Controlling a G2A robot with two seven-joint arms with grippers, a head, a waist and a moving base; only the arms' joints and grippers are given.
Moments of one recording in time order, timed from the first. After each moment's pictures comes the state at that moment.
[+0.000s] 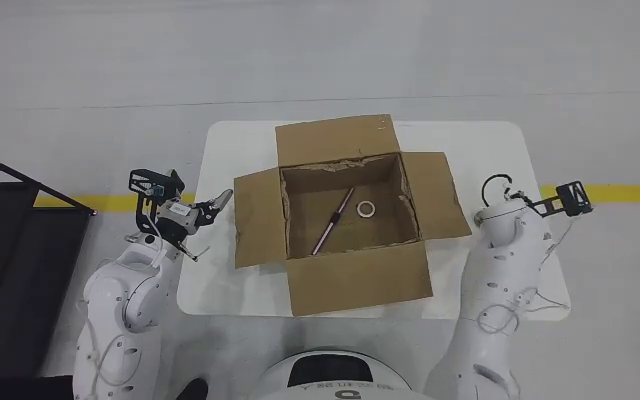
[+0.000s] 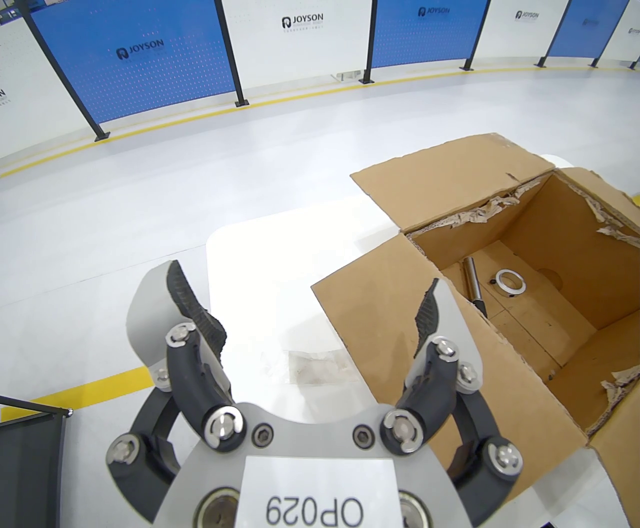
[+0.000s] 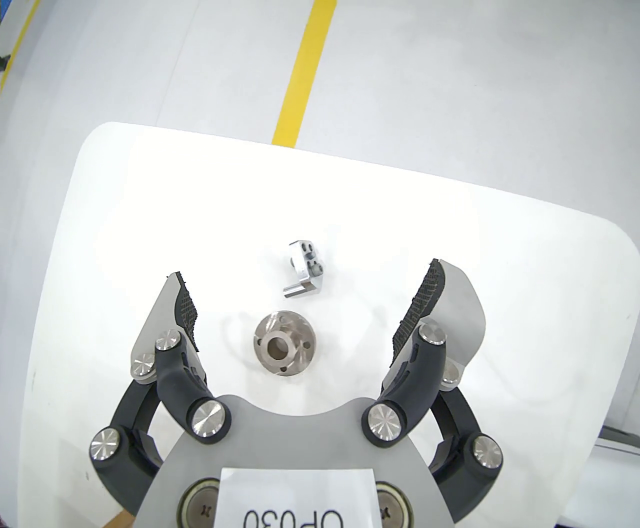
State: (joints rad) left arm 1.74 -1.38 -1.75 -2.00 1.28 -0.41 -0.32; right arm -1.24 -1.70 2.05 -1.54 -1.53 0.76 0.61
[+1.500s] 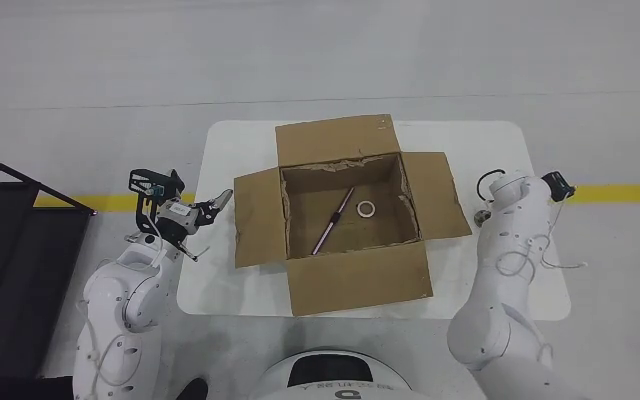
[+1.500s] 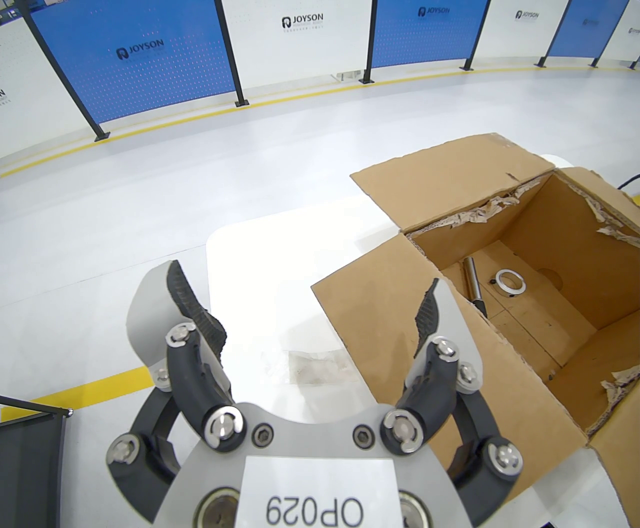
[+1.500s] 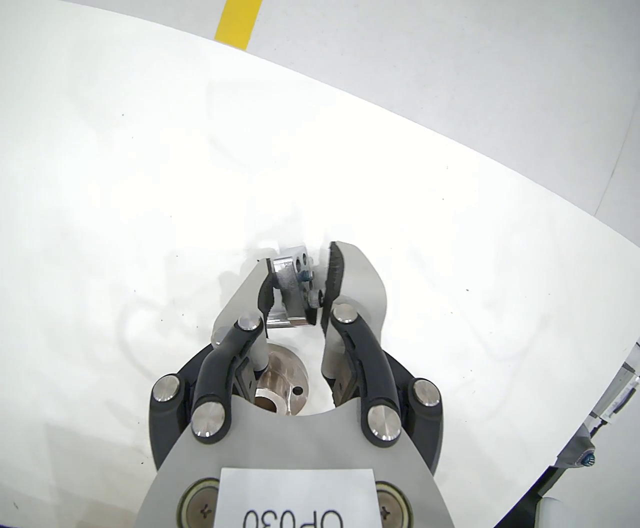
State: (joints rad) left arm 1.74 -1.38 -1.75 -2.00 1.28 -0.41 -0.32; right arm -0.91 -1.57 2.18 -1.01 -1.75 0.76 0.81
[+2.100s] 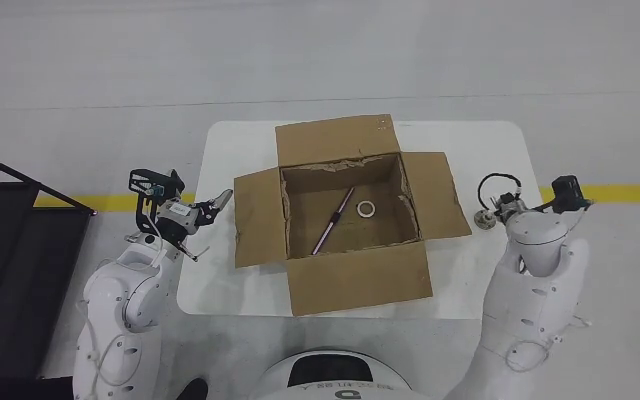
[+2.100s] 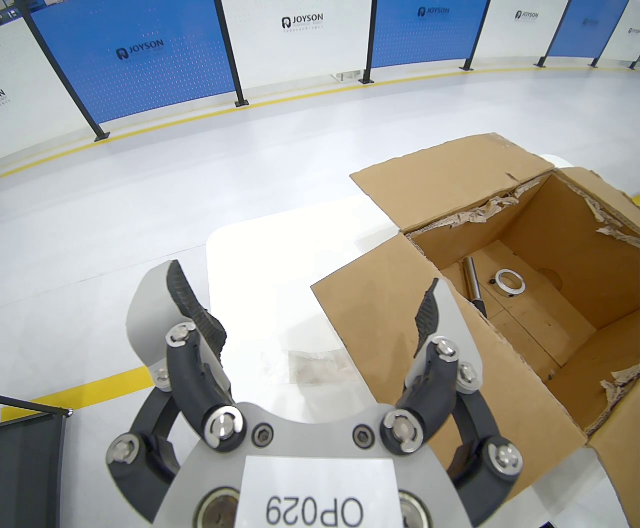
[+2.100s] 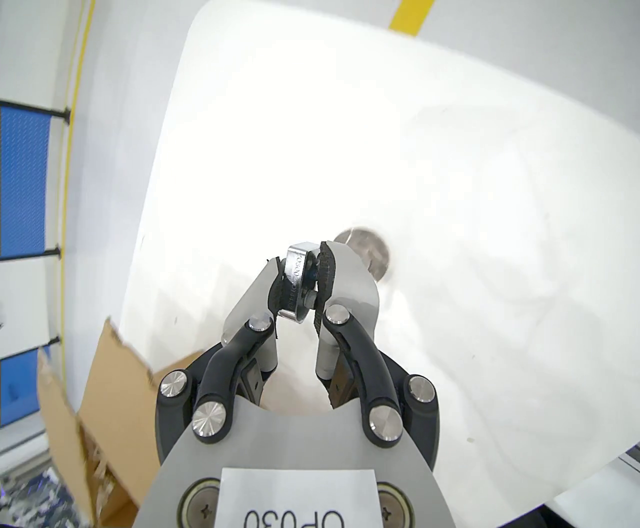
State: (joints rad) left arm 1.74 -1.38 -1.75 -2.00 1.28 -0.41 -0.32; right arm -1.42 -1.66 2.01 -1.86 -1.14 0.59 0.93
